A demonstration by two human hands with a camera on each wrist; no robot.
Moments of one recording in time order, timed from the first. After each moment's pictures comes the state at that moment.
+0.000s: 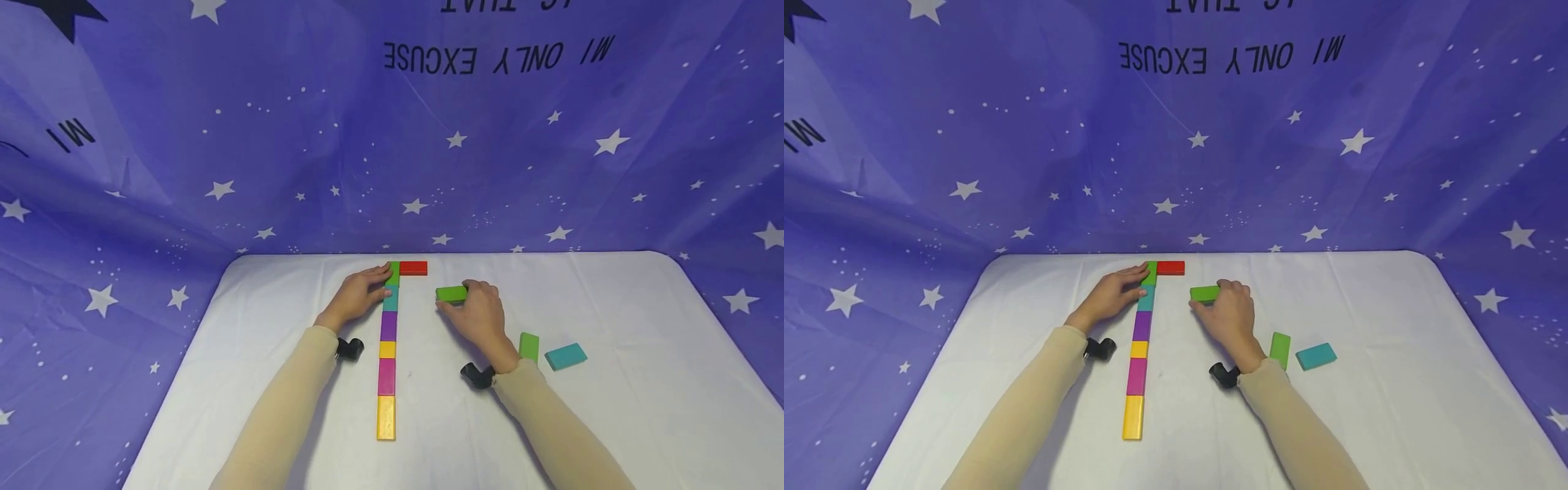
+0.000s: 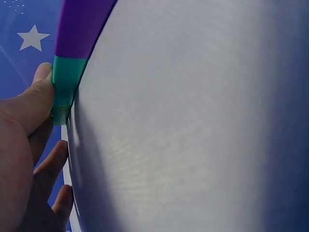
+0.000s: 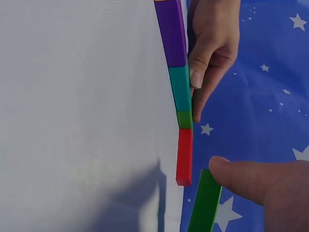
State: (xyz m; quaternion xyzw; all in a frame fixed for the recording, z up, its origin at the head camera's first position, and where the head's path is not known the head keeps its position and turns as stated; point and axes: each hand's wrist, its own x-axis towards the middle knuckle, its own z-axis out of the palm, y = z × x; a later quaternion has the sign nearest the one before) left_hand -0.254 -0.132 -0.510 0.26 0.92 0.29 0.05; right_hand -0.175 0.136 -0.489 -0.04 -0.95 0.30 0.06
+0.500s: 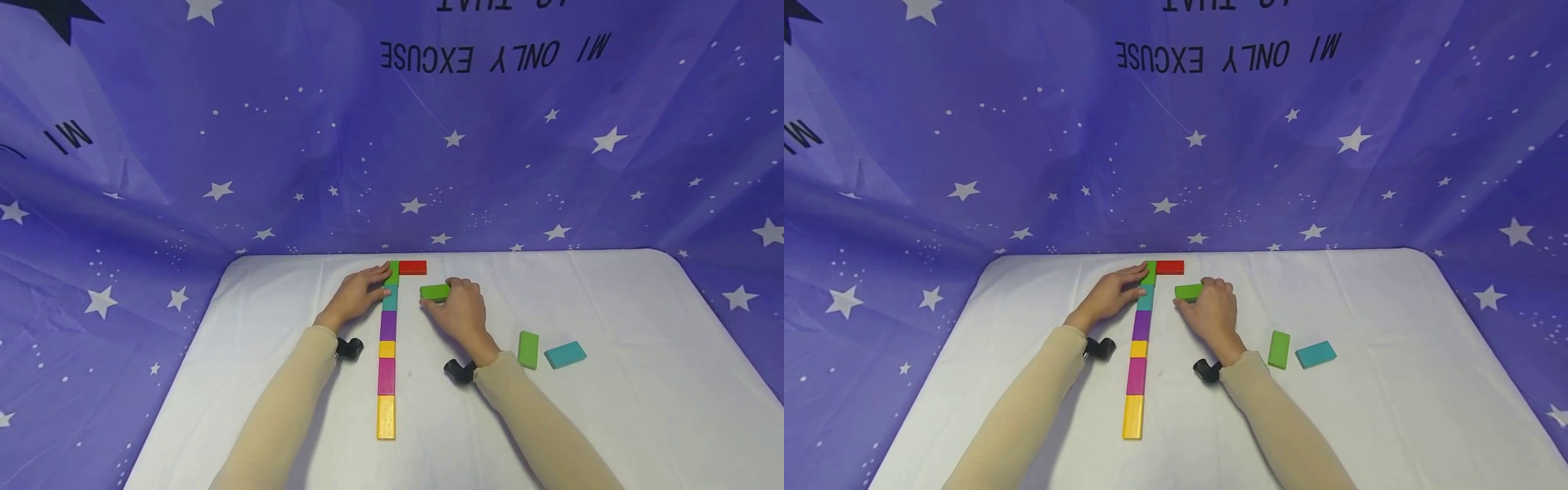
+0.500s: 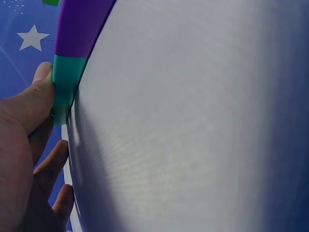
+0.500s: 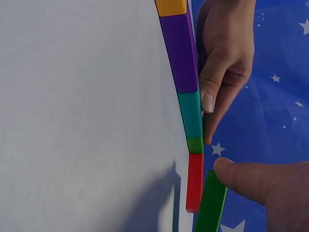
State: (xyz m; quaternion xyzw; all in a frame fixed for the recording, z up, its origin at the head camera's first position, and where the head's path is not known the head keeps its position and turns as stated) left_hand -0.253 -0.130 -0.509 0.26 0.92 0.28 0.04; right_hand -0.186 0.108 -0.496 -0.04 -0.95 0.30 0.06
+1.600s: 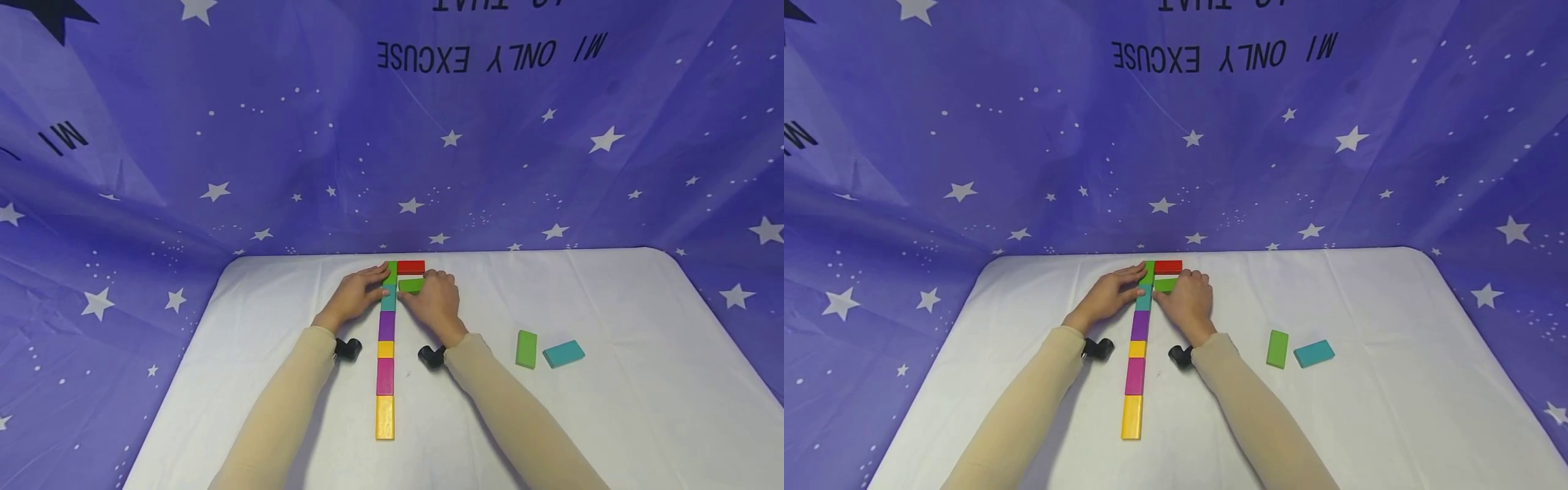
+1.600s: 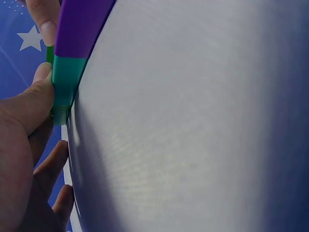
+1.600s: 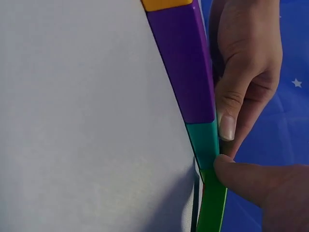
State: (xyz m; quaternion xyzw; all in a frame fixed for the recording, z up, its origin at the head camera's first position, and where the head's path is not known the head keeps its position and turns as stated) left_hand -0.255 -0.132 -0.511 0.27 0.92 0.29 0.03; right_hand -0.215 0.070 -0.502 -0.03 -0.96 0.26 0.05
